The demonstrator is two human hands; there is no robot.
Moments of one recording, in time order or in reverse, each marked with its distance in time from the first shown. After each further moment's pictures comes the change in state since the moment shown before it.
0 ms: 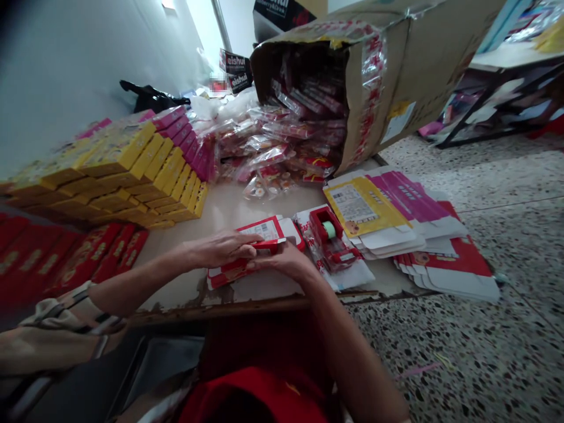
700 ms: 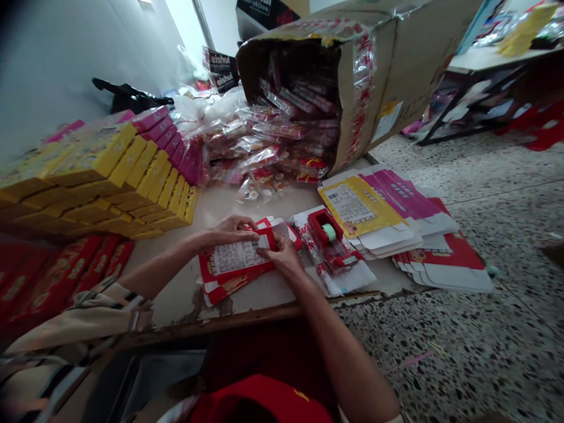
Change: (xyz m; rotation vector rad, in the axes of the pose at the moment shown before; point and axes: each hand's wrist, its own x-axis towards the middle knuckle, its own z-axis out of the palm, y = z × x) left_hand 0.054 -0.069 0.008 -0.121 0.188 -0.183; right_hand 0.032 0.035 -0.001 0.178 0.338 0.034
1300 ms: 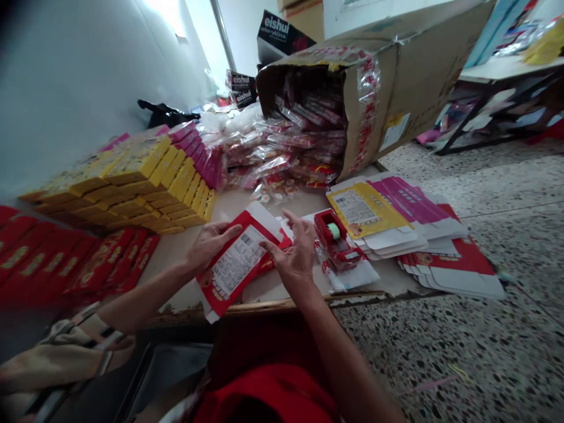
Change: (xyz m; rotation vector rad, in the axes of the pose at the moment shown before) left_hand -0.094 0.062 0.002 -0.843 0.414 -0.273; right_hand -0.053 -0.051 0.024 -0.386 0.363 -0.456
